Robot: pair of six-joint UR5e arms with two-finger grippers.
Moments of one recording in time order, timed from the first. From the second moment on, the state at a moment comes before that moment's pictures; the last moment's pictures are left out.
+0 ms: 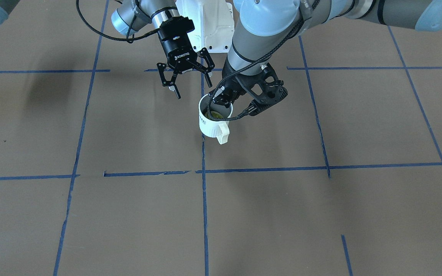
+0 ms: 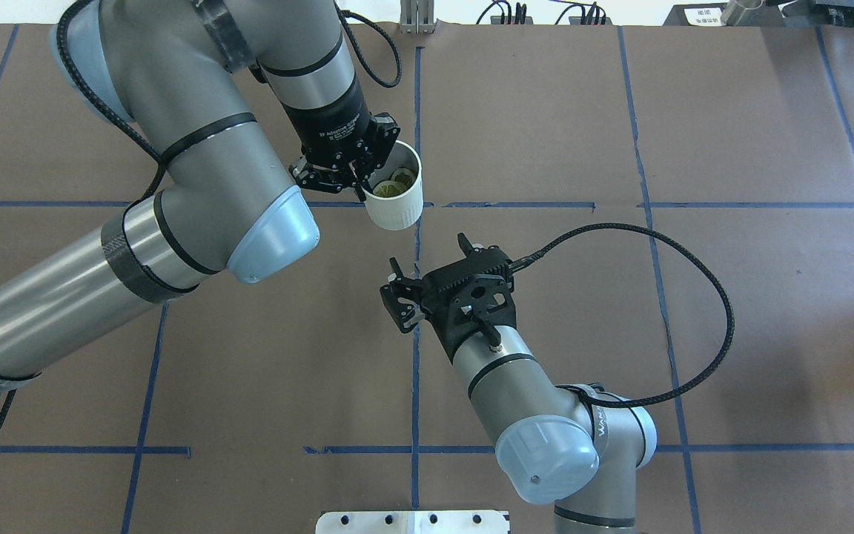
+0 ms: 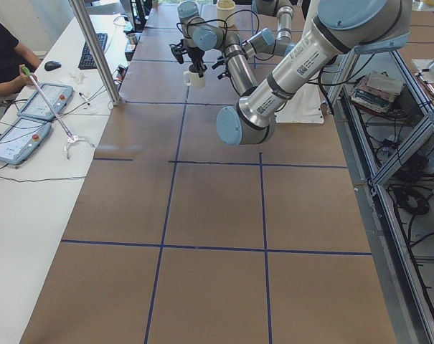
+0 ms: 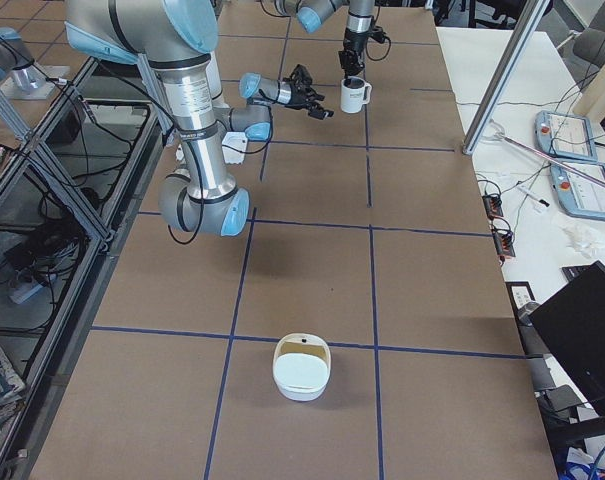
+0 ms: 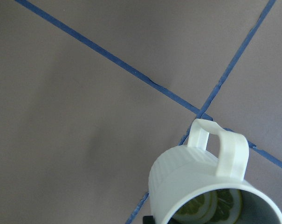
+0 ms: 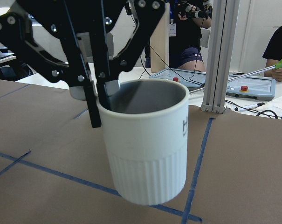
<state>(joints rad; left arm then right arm) -0.76 -2.49 -1.65 -1.31 -2.23 -1.59 0.18 -1.07 1.76 -0.83 0.76 0.83</state>
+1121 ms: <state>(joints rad) -0.69 -2.49 -1.69 -1.28 -2.23 -1.64 0.18 -1.05 1.73 -0.83 0.73 0.79</state>
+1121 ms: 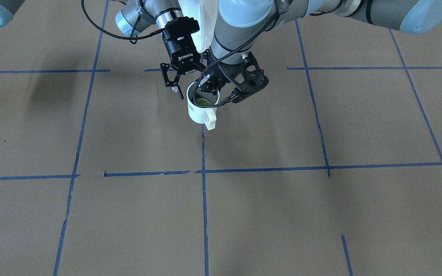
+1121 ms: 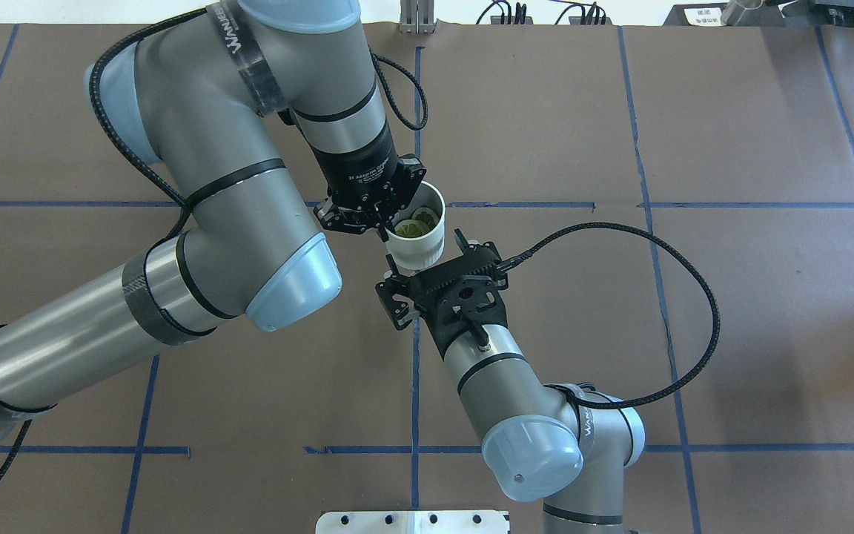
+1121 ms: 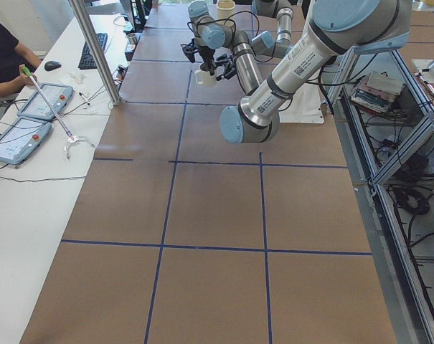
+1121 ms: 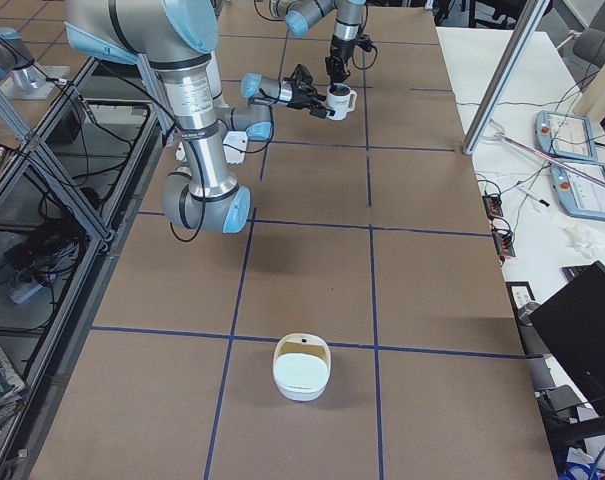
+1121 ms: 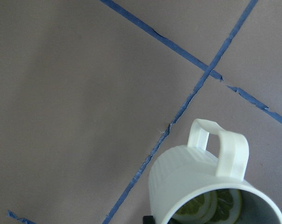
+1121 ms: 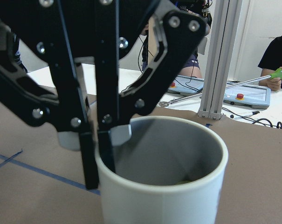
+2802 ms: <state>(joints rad) -0.67 -2.49 -1.74 -1.28 -2.24 -1.66 0.18 -1.05 1.73 -0.82 0.72 0.79</state>
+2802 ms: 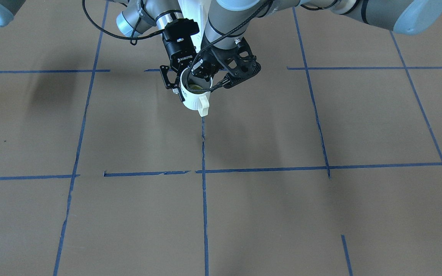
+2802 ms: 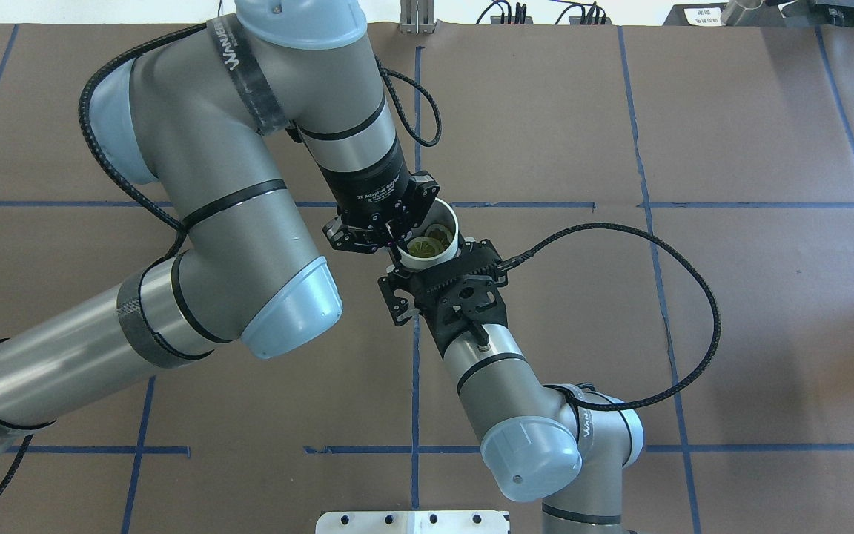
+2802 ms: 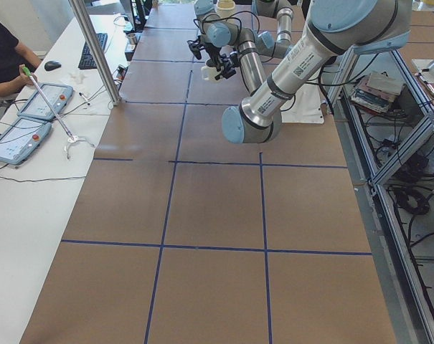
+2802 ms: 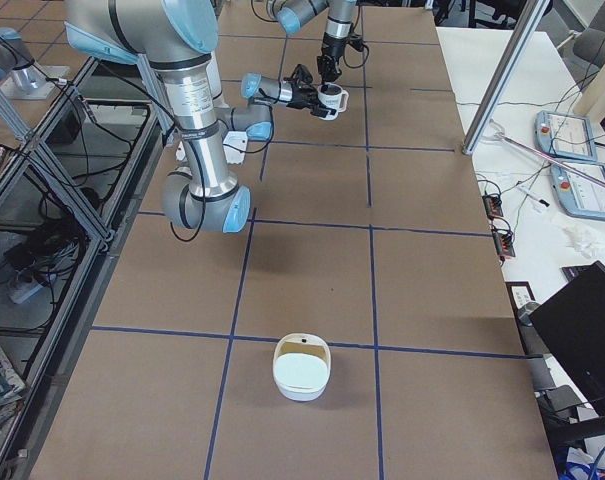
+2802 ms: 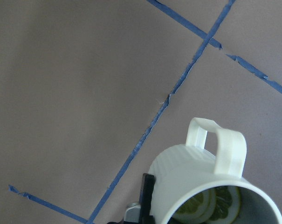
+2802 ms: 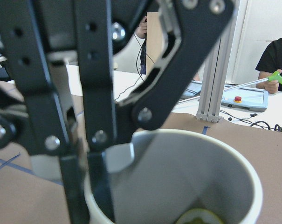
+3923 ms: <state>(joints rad) -0.71 -2.43 -1.87 -1.28 -2.23 -1.66 0.18 -1.51 1.95 -0.41 0.70 0.80</state>
